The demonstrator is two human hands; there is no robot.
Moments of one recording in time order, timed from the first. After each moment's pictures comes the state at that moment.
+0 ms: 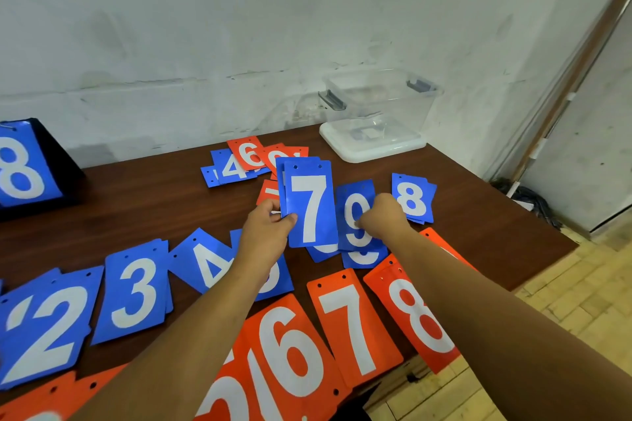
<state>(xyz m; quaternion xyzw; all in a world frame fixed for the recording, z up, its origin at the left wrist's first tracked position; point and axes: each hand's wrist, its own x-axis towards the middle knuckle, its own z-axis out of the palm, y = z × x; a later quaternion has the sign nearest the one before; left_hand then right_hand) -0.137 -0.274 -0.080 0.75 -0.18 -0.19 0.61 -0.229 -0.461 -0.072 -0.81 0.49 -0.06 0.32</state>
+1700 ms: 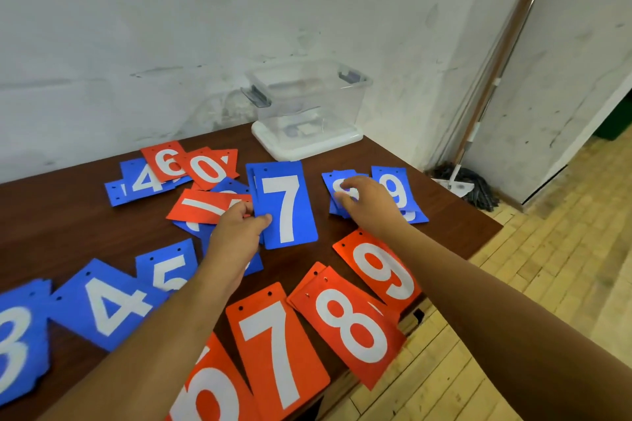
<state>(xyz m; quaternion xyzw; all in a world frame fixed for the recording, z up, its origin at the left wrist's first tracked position) -0.168 -0.356 -0.083 0.74 -0.17 -0.26 0.60 -0.300 -0.550 -0.076 -0.89 0.36 -0.18 0.23</state>
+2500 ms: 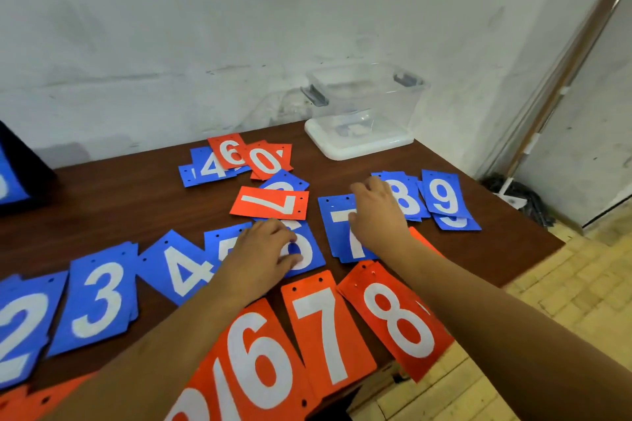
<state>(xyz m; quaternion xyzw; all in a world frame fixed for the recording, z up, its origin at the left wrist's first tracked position) -0.152 -0.275 -0.097 0.84 -0.50 -0.02 0.18 -0.258 -0.471 -0.071 -0.94 0.30 -0.12 0.05</state>
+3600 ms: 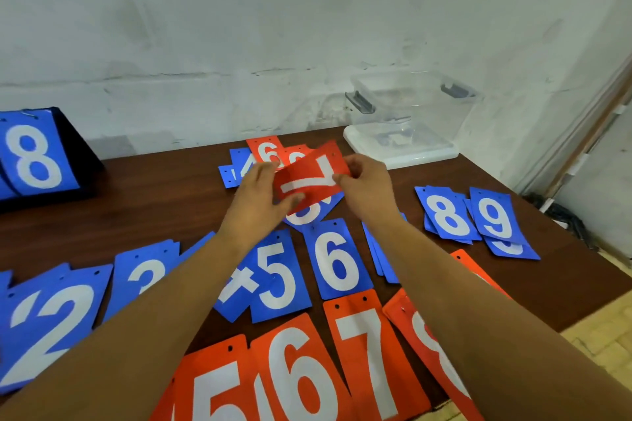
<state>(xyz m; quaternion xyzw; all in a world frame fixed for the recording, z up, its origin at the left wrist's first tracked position) -0.050 -0.274 -0.079 0.86 -0.37 0.02 0.36 -0.169 -0.429 -0.037 -0.79 0.25 -0.28 0.48</state>
